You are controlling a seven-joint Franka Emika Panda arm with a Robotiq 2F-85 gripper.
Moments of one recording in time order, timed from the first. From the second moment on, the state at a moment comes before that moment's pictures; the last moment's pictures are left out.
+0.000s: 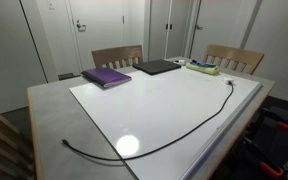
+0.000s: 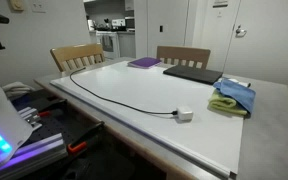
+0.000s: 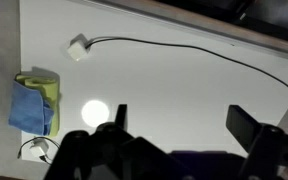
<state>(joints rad) -0.02 -0.71 -0.30 -2.40 -0.14 1.77 -0.52</state>
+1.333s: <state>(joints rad) 0.16 -0.38 0.00 -2.42 -0.02 1.99 -0.31</state>
